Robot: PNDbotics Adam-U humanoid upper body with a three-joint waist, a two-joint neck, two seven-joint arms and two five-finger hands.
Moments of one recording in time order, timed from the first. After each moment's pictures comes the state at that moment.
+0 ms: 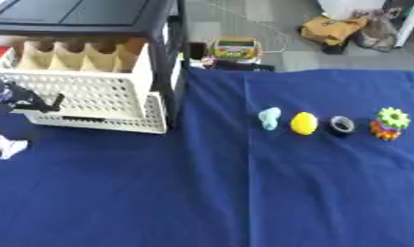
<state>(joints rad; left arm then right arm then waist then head) -0.84 0.99 -0.27 -1.67 -0.61 0.01 -0.77 -0.18 -0.91 -0.11 -1.98 0.43 0.13 -0.11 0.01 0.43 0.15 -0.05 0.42</state>
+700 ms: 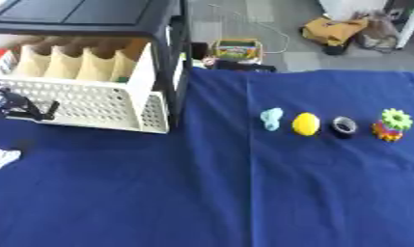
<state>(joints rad) -0.78 1.03 -0.25 -1.73 -0.61 0.02 -0.76 -0.19 -0.91 -0.11 -1.98 0.43 0.13 -0.11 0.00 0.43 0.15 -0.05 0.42</state>
